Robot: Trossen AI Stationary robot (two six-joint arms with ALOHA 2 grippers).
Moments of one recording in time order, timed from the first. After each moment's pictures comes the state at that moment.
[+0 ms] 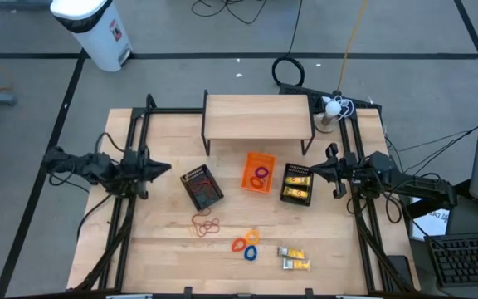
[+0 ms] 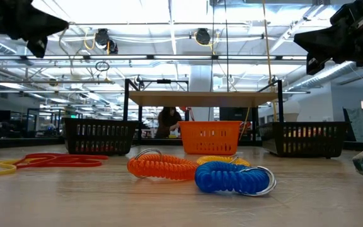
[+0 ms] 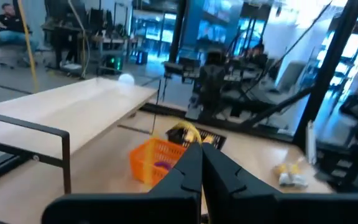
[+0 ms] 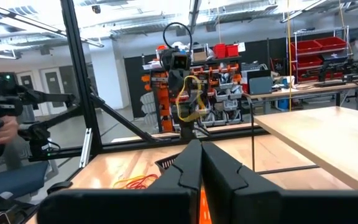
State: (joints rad) left arm -0.30 0.09 0.27 -0.17 -0.44 -0.17; right arm -0.20 0.00 0.01 0.19 -0.21 0.16
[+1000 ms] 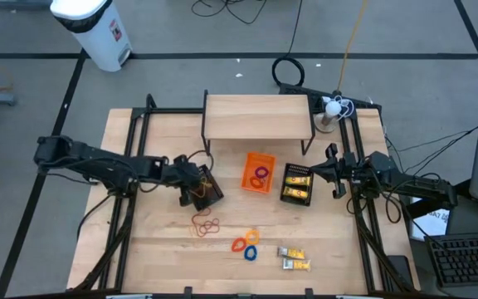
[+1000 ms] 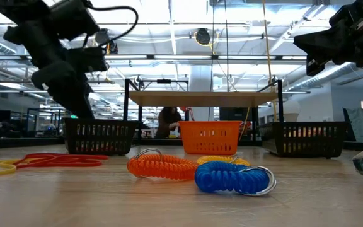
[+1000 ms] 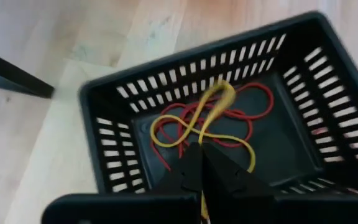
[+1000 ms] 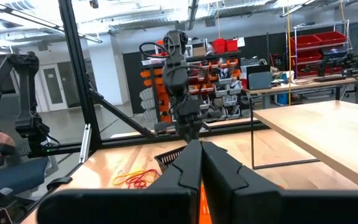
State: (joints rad) left arm -0.02 1.22 0.54 -0.28 -0.13 -0.18; right arm -0.20 0.01 0.01 0.17 -0.21 0.16
